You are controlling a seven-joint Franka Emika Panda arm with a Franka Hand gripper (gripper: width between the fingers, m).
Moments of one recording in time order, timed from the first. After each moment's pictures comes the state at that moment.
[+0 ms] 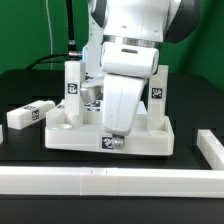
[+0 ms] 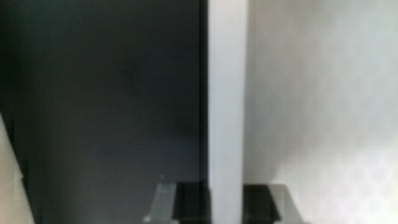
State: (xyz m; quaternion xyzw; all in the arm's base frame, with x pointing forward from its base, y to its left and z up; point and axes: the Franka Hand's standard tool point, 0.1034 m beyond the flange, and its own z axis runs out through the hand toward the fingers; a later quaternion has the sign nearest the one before) arm 0.577 -0.006 0.025 0.75 0.65 0.00 0.08
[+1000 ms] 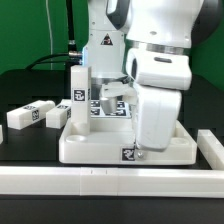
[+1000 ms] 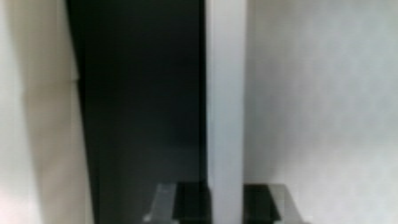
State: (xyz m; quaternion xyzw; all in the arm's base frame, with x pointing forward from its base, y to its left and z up) arm 0.621 0.027 0.019 0.72 0.69 -0.01 0.07
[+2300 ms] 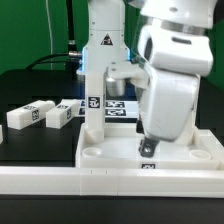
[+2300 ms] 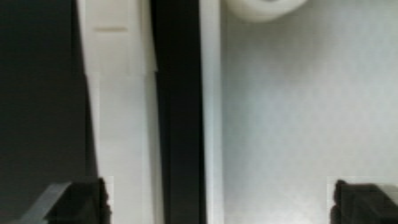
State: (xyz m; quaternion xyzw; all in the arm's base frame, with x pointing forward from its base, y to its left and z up) arm 0.633 0.004 0.072 0.73 0.68 -0.05 0.07
